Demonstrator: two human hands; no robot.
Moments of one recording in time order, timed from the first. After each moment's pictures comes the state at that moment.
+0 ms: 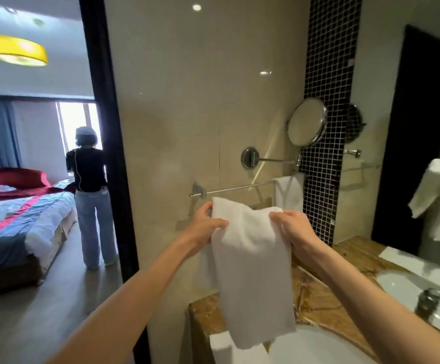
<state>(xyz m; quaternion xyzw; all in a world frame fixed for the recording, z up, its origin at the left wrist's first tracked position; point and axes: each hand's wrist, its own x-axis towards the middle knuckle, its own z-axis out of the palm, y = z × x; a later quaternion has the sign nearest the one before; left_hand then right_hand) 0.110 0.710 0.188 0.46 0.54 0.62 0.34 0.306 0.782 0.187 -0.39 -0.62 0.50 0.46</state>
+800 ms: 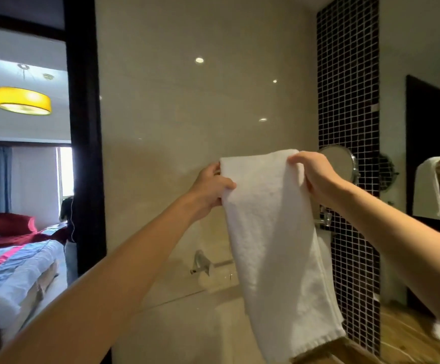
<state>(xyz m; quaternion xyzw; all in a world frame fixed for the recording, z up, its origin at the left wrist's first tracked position) 0.030 0.855 0.382 0.54 0.46 0.65 0.28 0.226 0.932 0.401 -0.27 -0.64 0.40 0.60</state>
